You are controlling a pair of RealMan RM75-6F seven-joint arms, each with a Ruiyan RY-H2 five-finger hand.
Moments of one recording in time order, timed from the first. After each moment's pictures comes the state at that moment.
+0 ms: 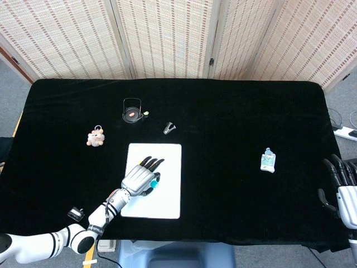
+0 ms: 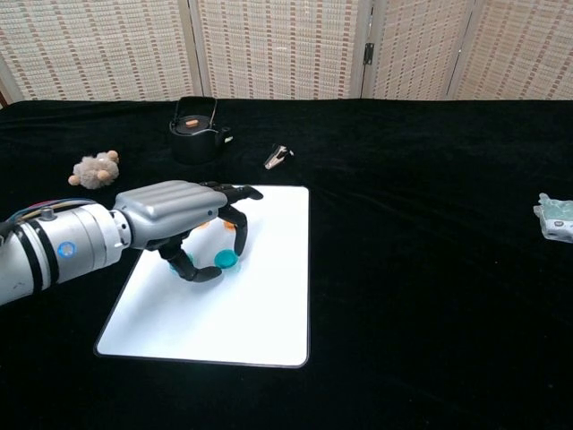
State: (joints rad) left arm -0.74 -1.65 -0.13 -1.41 1.30 0.84 0.36; right arm 0.01 -1.10 0.06 -1.53 -1.54 1.57 0.09
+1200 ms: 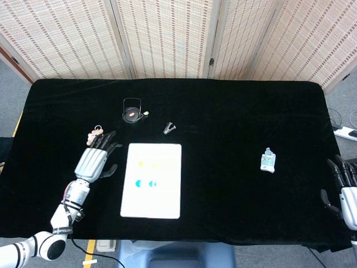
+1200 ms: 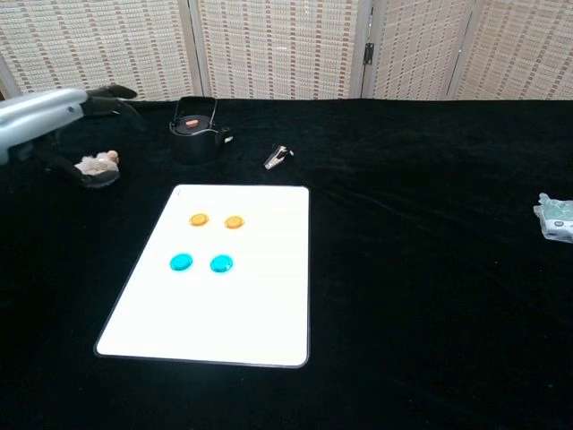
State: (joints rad) left arm -0.58 -1.42 -0.16 -1.54 1.26 1.16 0.21; right arm 0.00 -1.10 0.06 -1.53 -1.53 1.58 0.11
